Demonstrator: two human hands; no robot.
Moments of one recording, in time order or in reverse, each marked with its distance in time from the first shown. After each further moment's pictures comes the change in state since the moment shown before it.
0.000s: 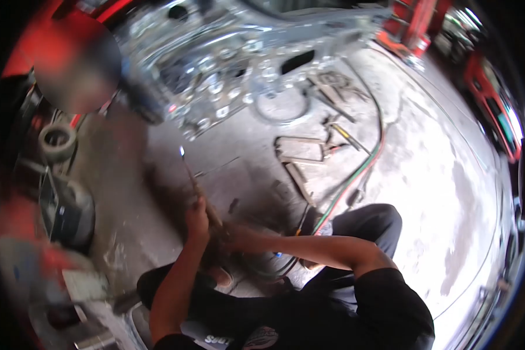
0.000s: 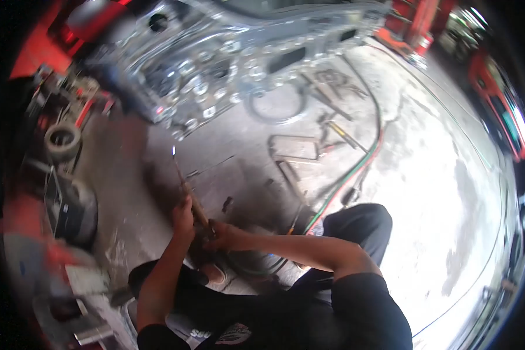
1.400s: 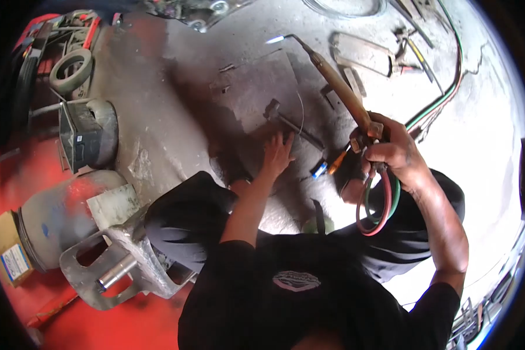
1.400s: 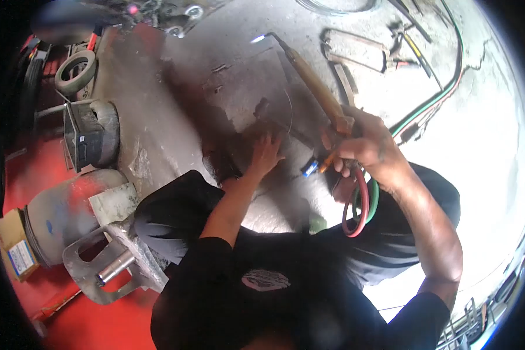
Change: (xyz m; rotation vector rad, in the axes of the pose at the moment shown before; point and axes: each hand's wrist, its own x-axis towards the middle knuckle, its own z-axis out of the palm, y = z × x) left_hand -0.033 -0.207 0.053 1.420 -0.544 0.478; right_hand -0.037 -0.104 -0.264 0.762 0.207 0.995
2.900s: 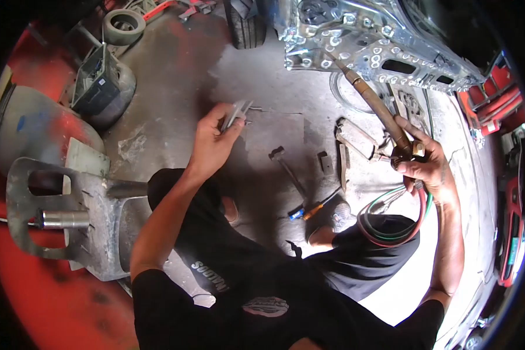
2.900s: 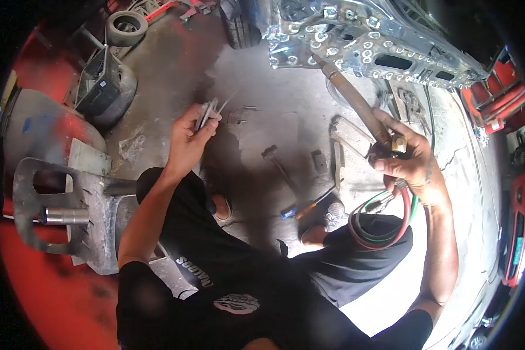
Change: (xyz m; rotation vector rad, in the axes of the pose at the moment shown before) left_hand -0.141 -0.031 -0.341 -0.961 0.822 0.041; right_hand -0.115 -0.128 0.053 -0.415 -0.003 -0.376
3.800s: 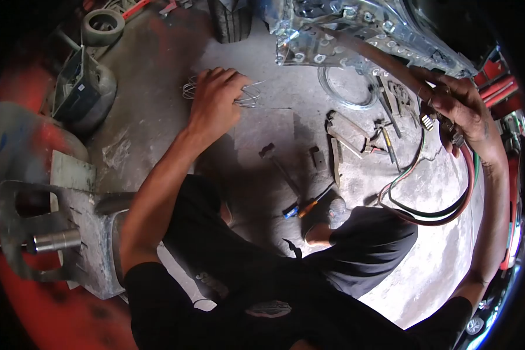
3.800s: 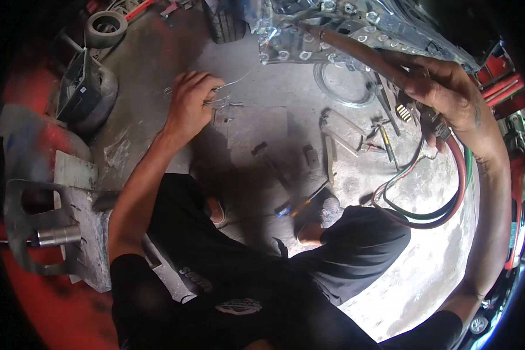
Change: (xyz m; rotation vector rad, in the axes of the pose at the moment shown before) left_hand 0.091 -0.011 0.001 0.686 -0.026 0.579; right_hand 0.038 -0.112 -0.004 -0.654 0.013 -0.149
